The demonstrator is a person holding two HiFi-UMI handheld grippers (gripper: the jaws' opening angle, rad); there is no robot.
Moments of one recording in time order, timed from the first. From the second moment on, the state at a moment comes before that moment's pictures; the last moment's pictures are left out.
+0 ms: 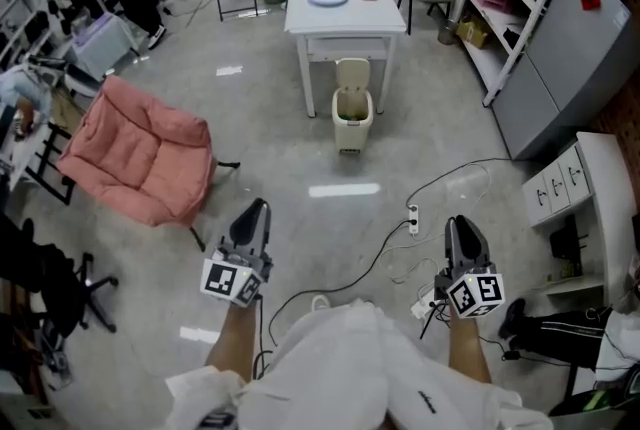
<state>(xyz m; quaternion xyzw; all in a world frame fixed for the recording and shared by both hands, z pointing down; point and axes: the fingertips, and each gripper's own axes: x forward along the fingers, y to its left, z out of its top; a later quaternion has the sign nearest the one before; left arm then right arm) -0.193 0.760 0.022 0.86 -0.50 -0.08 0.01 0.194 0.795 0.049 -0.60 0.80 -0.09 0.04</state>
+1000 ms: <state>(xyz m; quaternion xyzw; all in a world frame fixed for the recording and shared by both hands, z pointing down) -0.251 0.726 0.041 0.86 -0.50 -0.08 0.03 0.104 0.783 0.068 -0.57 0.81 -0.12 -0.02</state>
